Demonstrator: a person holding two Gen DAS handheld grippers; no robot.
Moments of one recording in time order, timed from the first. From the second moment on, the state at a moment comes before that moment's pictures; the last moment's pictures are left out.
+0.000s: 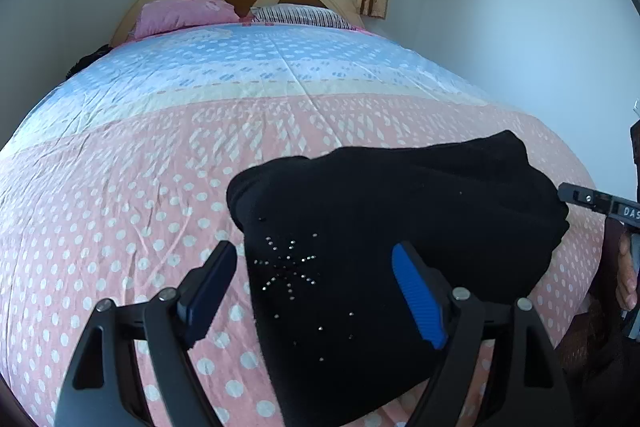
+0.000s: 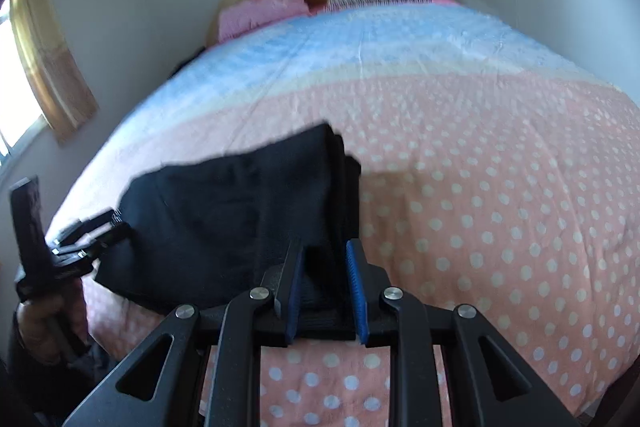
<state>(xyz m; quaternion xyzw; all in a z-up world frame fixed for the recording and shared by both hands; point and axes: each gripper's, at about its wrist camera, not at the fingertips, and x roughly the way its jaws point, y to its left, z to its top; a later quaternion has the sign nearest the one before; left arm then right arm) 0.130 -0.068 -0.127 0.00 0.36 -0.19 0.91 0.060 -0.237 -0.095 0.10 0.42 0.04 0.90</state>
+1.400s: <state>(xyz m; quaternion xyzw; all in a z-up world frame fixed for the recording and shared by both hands) 0.140 -0.061 -0.145 -0.03 0.39 -0.20 0.90 0.042 -0.241 -0.102 0.09 0.41 0.07 0.90</state>
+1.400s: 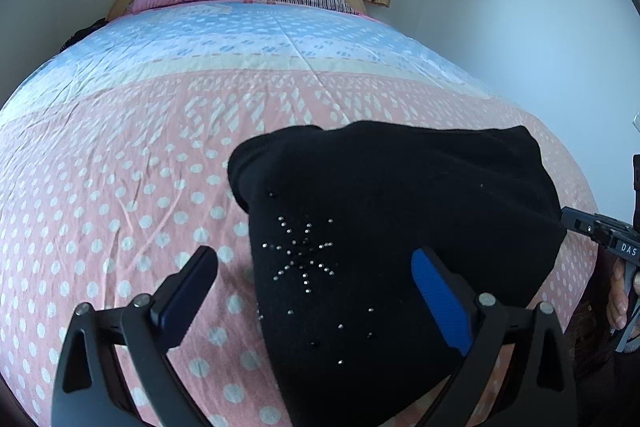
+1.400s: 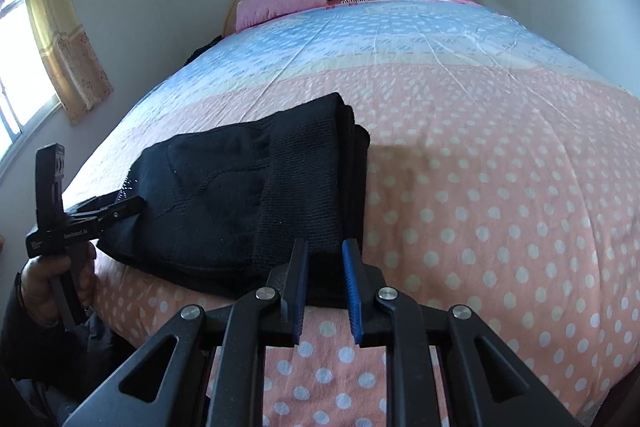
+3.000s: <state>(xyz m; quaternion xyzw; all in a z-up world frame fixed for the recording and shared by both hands) 0.163 -0.073 -0.145 0.00 0.40 -0.22 0.89 0.097 -0.243 -0.101 0.19 0.40 0.12 0.89</state>
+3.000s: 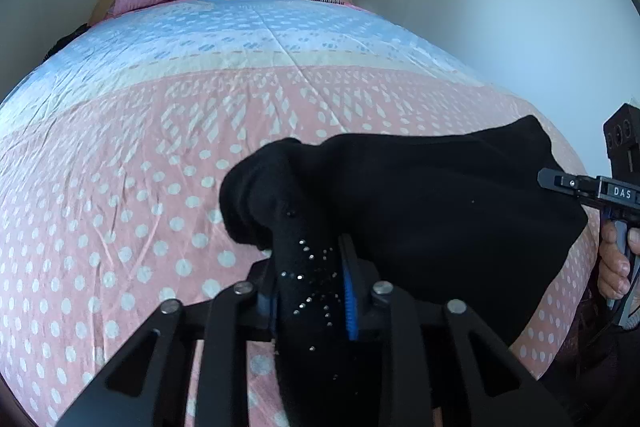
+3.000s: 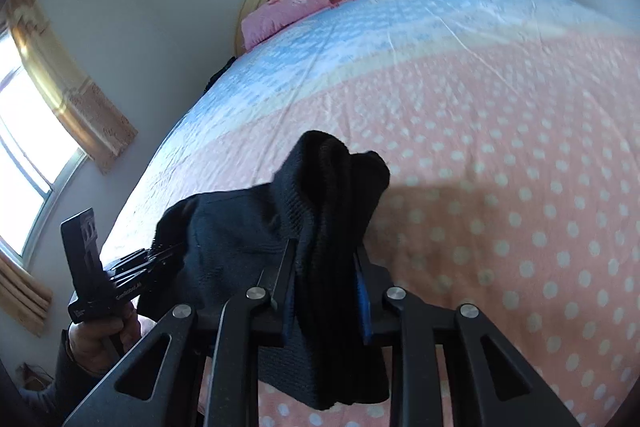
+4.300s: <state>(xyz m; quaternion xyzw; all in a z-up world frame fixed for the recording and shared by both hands) 0.131 0.142 -0.097 -0.07 0.34 0.00 0.94 0.251 0.023 -0.068 0.06 0.41 0.33 0.85</state>
